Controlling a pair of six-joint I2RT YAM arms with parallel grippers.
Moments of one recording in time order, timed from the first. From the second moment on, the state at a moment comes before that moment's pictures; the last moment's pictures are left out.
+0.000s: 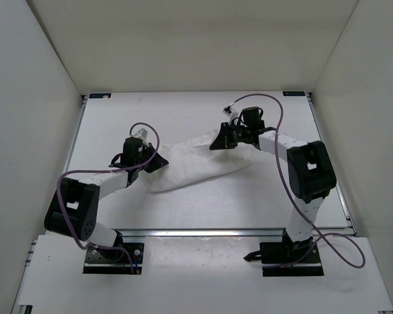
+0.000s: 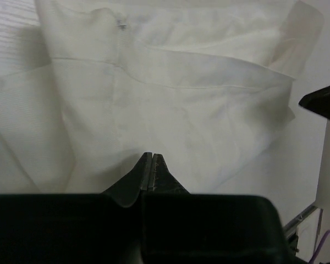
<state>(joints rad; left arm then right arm) -0.29 1.46 0.63 0.21 0.27 -0.70 0.29 1.85 1.21 -0.04 -0.82 0.30</state>
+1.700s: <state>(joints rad) -0.33 1.37 0.67 -0.25 0.05 -0.51 0.11 1.70 0.93 -0.16 -0.58 0.21</state>
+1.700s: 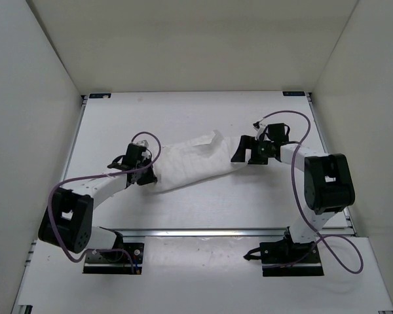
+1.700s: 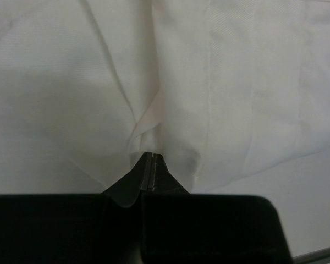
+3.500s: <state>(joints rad) -0.36 1.77 0.82 0.02 0.47 -0.76 0.66 1.72 1.34 -0.27 -0.33 0.17</state>
